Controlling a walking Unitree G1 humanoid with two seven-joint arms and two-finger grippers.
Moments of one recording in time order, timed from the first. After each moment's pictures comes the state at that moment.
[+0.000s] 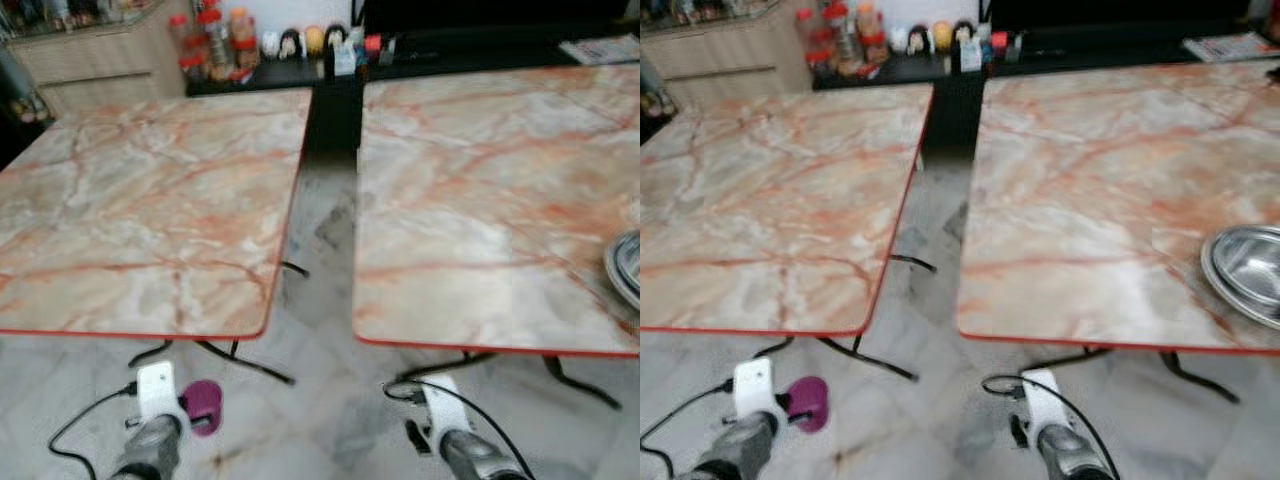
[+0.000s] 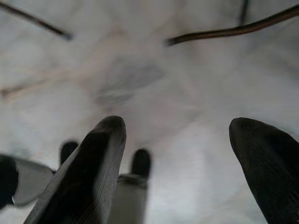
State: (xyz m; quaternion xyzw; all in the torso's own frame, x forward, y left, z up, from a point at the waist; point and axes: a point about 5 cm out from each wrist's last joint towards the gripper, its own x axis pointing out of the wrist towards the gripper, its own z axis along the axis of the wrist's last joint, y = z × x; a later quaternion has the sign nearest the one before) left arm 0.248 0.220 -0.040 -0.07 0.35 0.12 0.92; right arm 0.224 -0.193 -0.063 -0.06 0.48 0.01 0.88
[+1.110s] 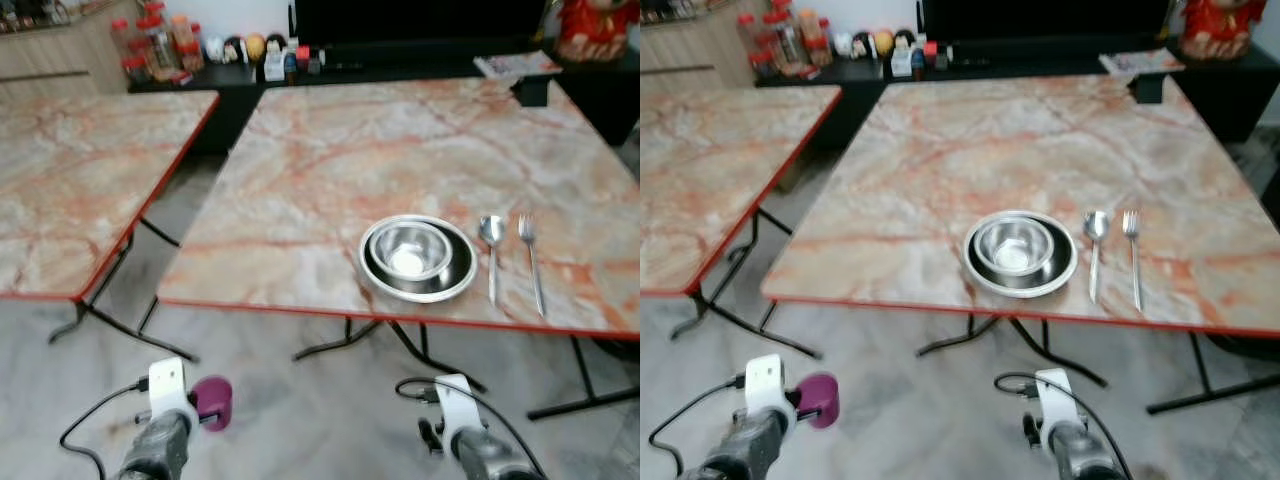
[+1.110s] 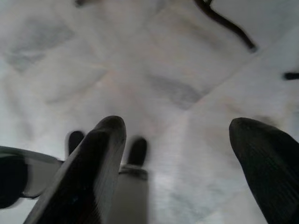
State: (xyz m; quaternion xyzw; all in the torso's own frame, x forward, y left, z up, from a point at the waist) left arm 0.240 0.230 -0.043 -0.06 0.36 0.13 0.92; right arm 0.223 -0.178 -0.066 -0.05 0.48 0.02 0.87
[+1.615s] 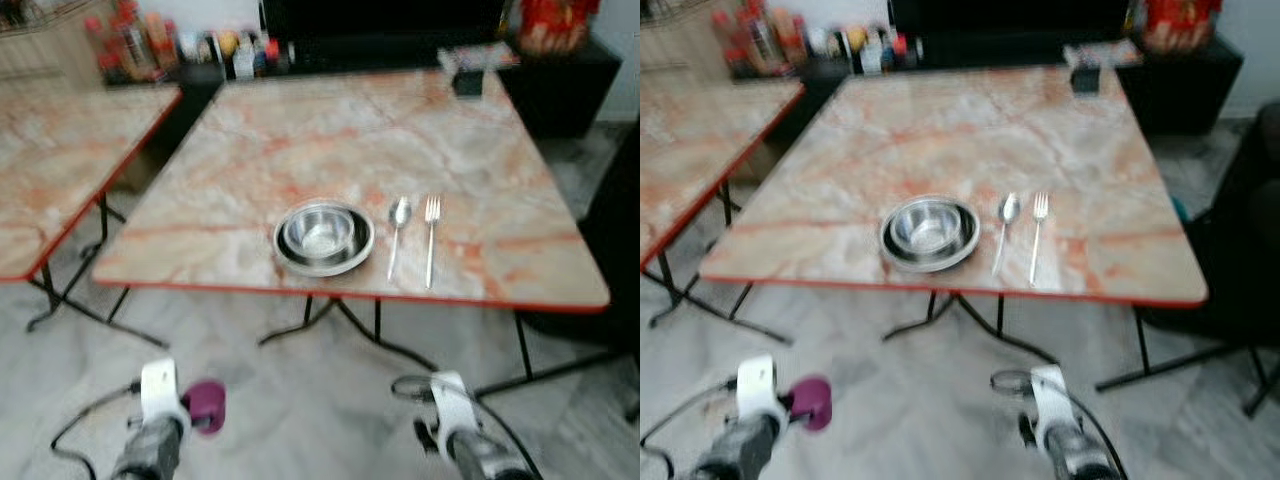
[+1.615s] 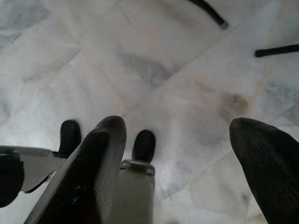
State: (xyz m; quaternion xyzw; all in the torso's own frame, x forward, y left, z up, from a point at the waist) left arm 0.244 0.231 -0.040 -0.07 0.36 0.13 0.92; right arm 0.223 -0.185 -0.065 -0.06 0.49 0.02 0.87
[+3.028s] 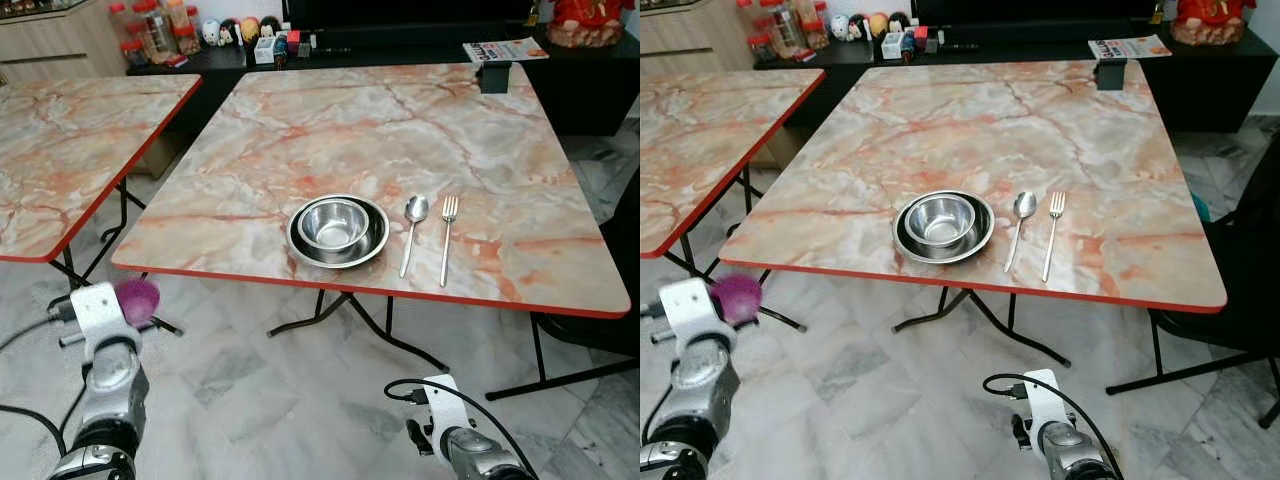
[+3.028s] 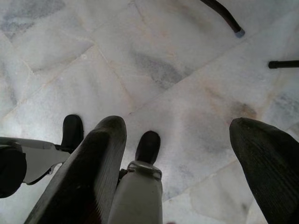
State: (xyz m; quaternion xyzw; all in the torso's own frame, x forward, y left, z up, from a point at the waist) left arm 0.311 0.281 0.086 0.03 0.02 0.27 0.96; right arm 0.225 -0.183 -0.063 -0.06 0.49 0.03 0.87
